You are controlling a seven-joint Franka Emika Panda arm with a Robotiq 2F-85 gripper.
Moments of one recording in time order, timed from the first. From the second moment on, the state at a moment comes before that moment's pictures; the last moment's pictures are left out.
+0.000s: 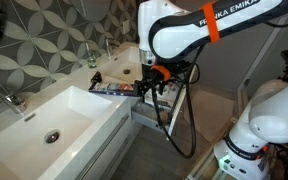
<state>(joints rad) 0.13 -0.43 0.34 -2.50 0.19 2.03 0.52</state>
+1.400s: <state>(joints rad) 0.26 0.14 0.46 -2.14 -0.72 1.56 1.35</state>
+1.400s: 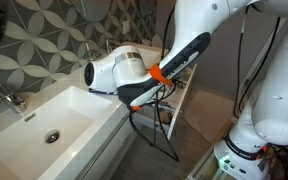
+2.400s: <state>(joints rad) 0.38 0.30 0.38 -2.11 -1.02 1.60 1.35</state>
